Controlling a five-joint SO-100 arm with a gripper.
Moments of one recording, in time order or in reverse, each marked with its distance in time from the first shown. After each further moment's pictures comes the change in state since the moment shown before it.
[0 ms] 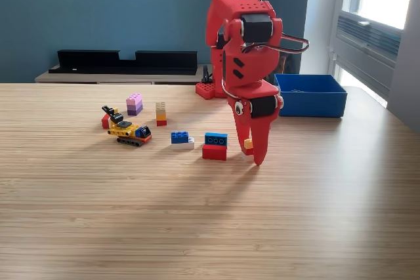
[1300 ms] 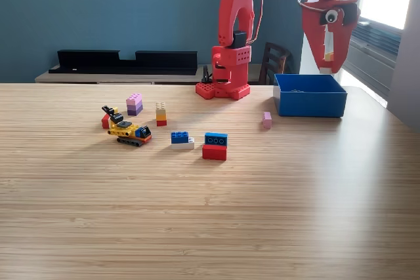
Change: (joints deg) arm -40.9 35.2 10.5 14.6 19.1
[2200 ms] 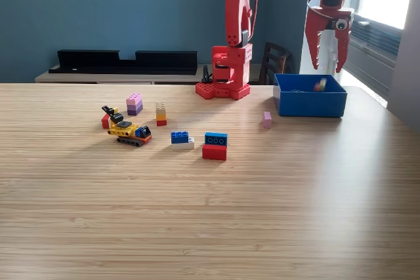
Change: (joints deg) arm -17.2 2.4 12.6 0.0 -1.8
